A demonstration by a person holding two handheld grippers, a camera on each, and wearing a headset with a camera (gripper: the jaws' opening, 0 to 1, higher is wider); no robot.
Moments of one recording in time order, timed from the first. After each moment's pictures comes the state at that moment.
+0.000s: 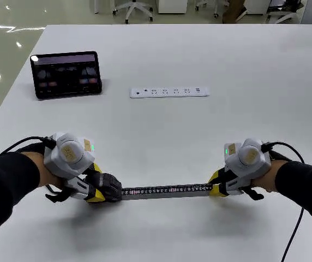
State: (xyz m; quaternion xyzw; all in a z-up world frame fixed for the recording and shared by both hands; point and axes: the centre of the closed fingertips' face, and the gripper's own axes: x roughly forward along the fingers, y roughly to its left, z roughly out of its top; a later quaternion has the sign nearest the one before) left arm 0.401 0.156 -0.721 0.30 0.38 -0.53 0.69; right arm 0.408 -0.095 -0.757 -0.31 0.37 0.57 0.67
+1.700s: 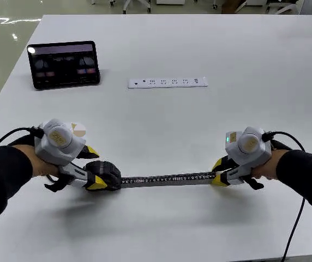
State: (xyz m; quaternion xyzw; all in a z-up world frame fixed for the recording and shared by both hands) left arm 0.414 0.165 -0.704 0.20 0.36 -0.47 0.78; right arm 0.409 -0.103 -0.752 -0.28 0.37 0.52 0.71
